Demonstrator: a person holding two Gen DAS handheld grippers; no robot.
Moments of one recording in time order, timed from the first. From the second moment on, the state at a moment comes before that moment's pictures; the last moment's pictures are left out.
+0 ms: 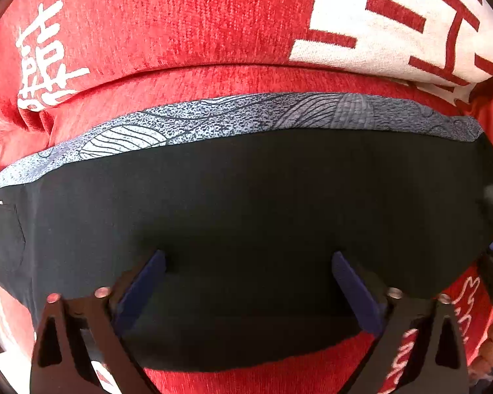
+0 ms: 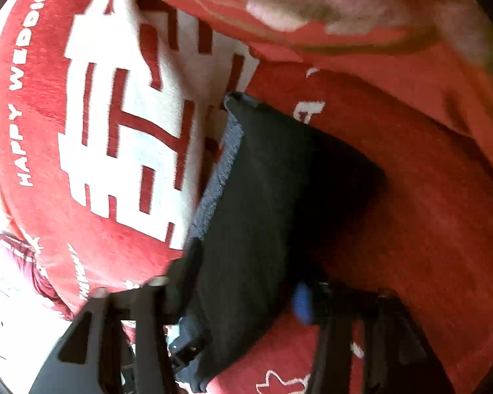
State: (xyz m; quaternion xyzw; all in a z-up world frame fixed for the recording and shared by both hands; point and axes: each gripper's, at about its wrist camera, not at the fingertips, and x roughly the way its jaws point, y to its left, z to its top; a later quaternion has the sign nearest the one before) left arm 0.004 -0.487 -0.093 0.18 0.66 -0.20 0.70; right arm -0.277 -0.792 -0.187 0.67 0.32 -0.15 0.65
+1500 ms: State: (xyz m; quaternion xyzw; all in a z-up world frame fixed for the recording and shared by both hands) left arm 0.100 -0.262 -0.053 0.15 0.64 -0.21 0.72; right arm -0.045 -0.456 -0.097 0.10 0.61 -0.05 0.78
